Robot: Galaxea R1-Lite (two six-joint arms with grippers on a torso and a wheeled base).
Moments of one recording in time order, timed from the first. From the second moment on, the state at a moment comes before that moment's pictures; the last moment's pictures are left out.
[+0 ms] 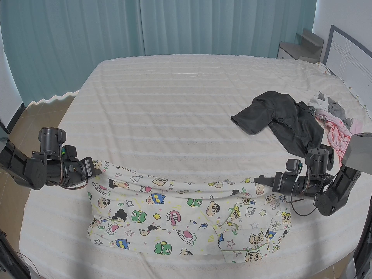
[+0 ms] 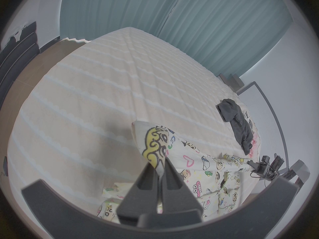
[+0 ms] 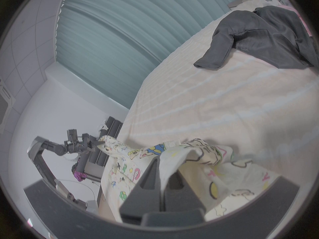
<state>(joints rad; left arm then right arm) 0.02 1.86 -0.78 -0.39 -0.33 -0.36 0.18 2.15 -0.56 -1.19 0.60 0.50</state>
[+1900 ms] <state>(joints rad) 0.11 1.93 -0.29 -0.71 -0.36 -0.43 0.10 2.27 -0.08 -1.55 0.60 0.36</state>
